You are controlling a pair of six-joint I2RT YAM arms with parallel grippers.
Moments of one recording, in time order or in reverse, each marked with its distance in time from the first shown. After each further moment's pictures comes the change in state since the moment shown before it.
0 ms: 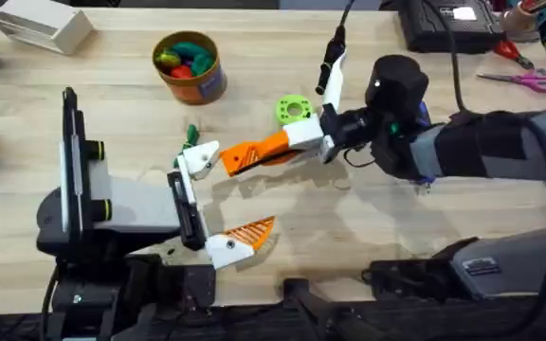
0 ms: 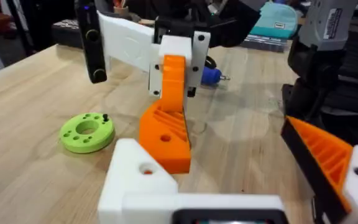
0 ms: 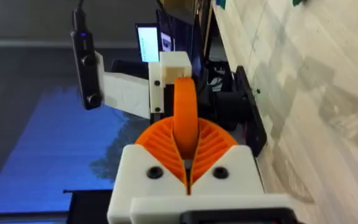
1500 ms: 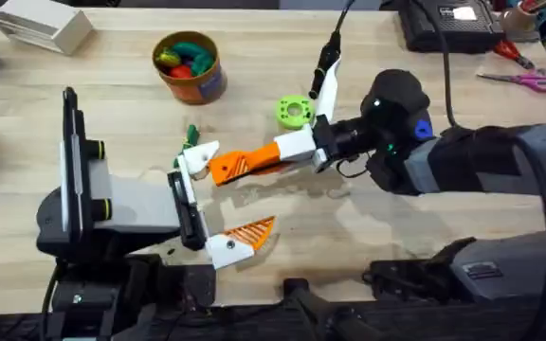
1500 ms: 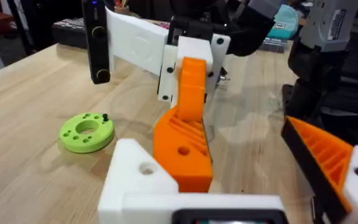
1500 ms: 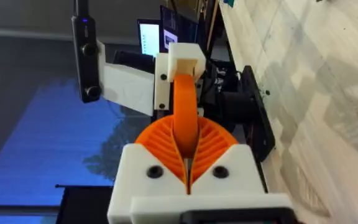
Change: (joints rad) left arm 0.000 0.000 0.000 0.001 -0.005 -0.003; right arm 0.088 -0.016 -0.067 0.198 0.081 0.099
